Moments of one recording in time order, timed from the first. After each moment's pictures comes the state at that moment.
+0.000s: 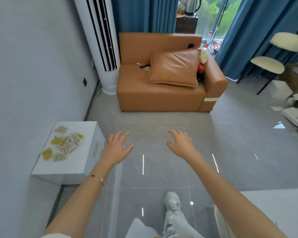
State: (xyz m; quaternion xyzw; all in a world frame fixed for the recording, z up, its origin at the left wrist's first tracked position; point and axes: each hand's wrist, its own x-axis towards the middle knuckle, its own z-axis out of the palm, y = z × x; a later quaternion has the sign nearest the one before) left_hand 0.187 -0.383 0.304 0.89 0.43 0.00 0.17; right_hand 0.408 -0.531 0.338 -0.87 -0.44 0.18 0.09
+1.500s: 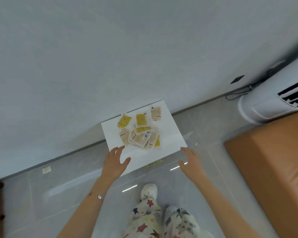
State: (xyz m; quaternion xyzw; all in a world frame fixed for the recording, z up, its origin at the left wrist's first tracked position) left_hand 0.017 -0.087 0.099 0.35 0.85 0.12 0.36; right_hand 0.277 0.068 0.130 -0.55 -0.72 0.41 -0.05
